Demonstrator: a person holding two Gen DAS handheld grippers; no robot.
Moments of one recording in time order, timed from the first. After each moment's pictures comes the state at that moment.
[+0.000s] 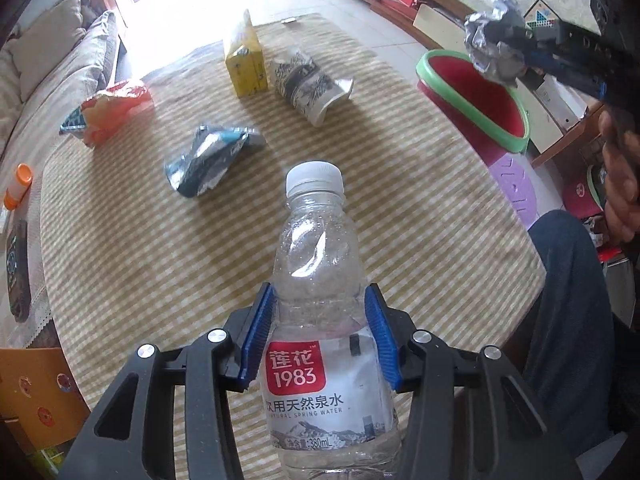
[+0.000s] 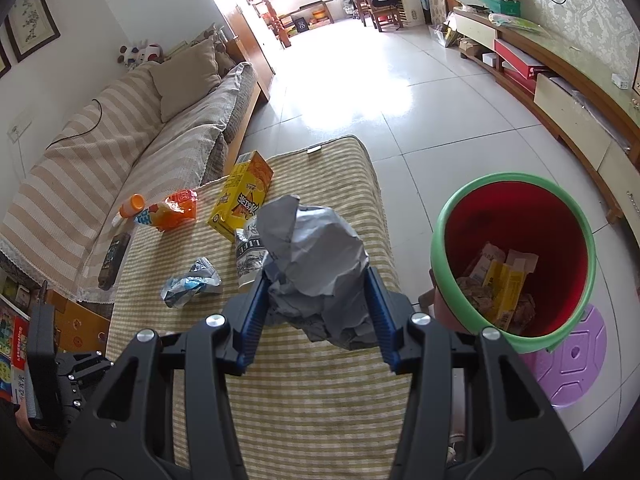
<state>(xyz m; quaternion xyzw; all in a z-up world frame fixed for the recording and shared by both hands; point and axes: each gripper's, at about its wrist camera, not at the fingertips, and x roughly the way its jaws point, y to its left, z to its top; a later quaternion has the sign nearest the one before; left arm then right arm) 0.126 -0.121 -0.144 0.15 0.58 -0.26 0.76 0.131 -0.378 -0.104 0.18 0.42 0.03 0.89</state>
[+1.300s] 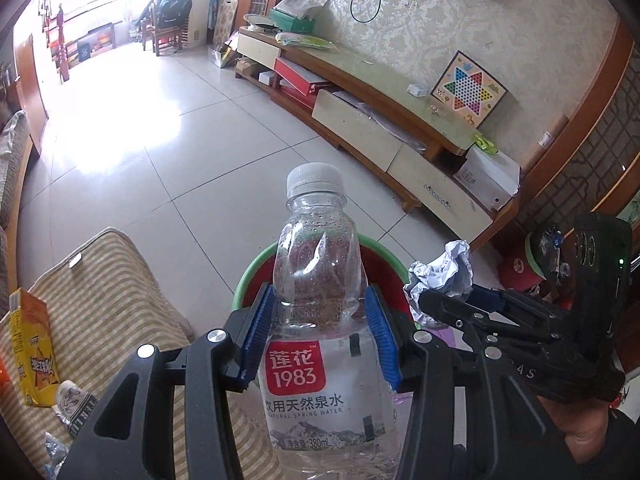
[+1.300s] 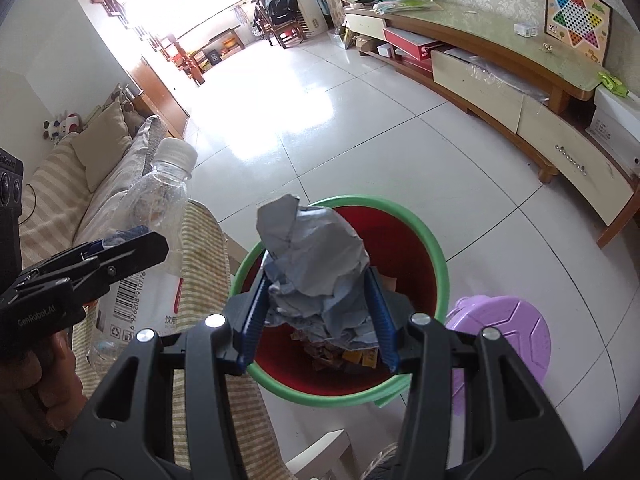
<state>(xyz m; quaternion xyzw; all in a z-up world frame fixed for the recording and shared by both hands) 0.224 -0.442 -0.096 0.09 0.46 -0.40 0.78 0.105 -0.589 -0.133 0.25 0.41 -0.11 0.87</state>
